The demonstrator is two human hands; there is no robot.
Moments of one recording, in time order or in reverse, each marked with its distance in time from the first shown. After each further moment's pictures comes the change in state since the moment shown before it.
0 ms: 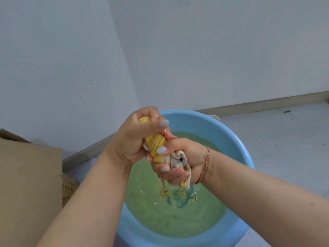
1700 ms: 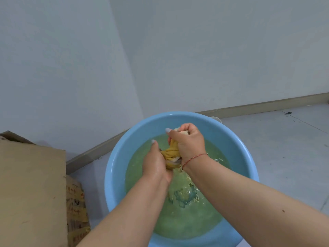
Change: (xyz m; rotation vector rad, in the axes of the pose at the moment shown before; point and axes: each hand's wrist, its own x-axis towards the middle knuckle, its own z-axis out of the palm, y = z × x) left_hand 0.009 -0.090 0.015 -0.410 1.008 -0.275; right_hand 0.026 0.006 -0.026 -0.088 1.270 -0.845
